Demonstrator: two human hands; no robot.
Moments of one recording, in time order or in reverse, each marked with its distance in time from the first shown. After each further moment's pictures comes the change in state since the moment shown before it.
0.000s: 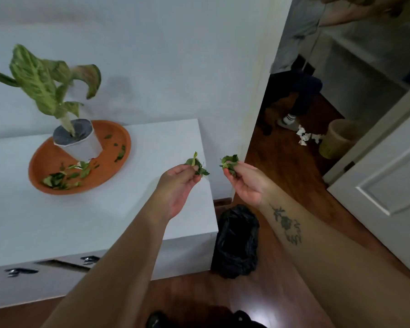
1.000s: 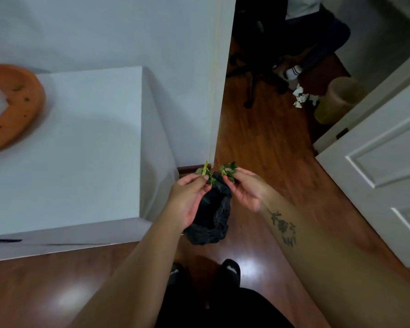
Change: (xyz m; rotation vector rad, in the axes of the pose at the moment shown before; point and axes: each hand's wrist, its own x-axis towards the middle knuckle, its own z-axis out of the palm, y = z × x) left_hand 0.038 -0.200 0.102 -0.068 0.169 -0.158; right_hand 0.040 -0.027 -0.194 -0.021 0.110 0.140
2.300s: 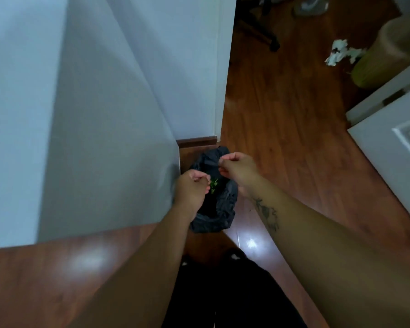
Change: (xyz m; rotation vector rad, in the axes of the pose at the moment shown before) left_hand 0.144 -0.145 -0.055 0.687 0.230 0.035; right_hand 0.171 0.077 -0.080 -0.736 0.176 -0.091
